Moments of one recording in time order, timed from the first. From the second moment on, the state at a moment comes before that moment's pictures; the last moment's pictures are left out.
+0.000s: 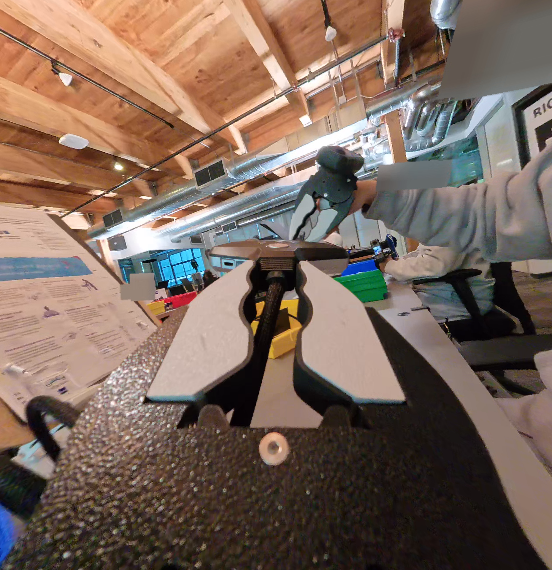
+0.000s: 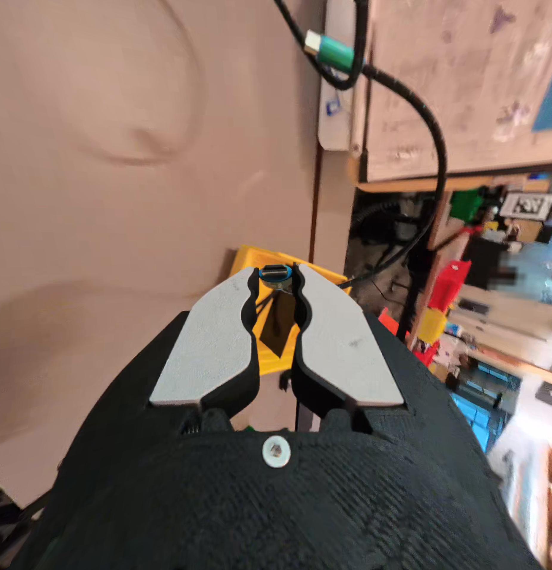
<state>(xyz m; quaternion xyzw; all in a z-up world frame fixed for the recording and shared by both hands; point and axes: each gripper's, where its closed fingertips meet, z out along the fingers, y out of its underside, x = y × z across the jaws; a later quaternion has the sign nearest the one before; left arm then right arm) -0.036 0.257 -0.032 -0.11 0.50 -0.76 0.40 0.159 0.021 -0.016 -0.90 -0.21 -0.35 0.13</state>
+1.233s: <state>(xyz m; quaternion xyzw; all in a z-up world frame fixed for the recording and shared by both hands) -0.026 0.219 -0.044 -0.11 0.55 -0.75 0.36 0.266 -0.029 -0.075 -0.86 0.13 -0.11 0.47</state>
